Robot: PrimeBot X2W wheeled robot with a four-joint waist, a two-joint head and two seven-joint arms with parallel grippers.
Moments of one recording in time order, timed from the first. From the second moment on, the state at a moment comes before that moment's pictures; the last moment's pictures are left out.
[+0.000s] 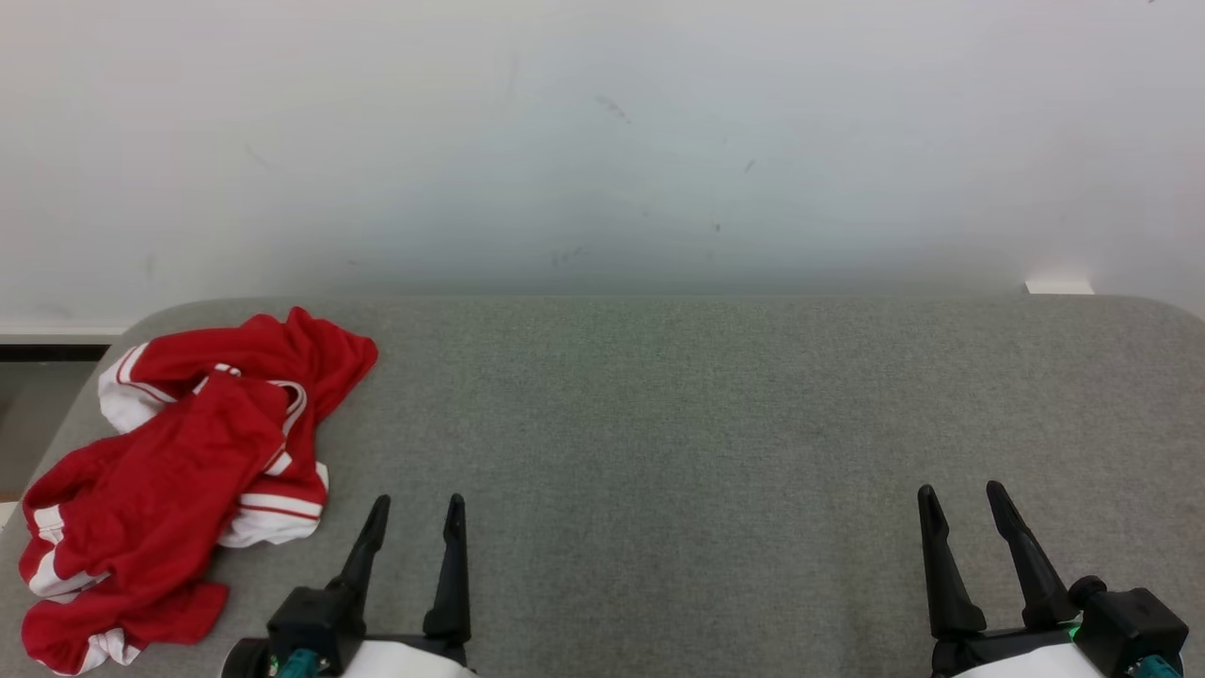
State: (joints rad) left arm -0.08 0.05 -0.19 0.17 -0.18 0.06 -0.26; right arm -0.08 -0.05 0.12 0.21 0.34 0.13 -0.26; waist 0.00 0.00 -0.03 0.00
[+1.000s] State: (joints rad) left arm -0.09 0.05 -0.14 0.19 -0.16 0.05 -0.26; right arm -0.06 -0.05 0.12 0.19 0.36 0.13 -0.26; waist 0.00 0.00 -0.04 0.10
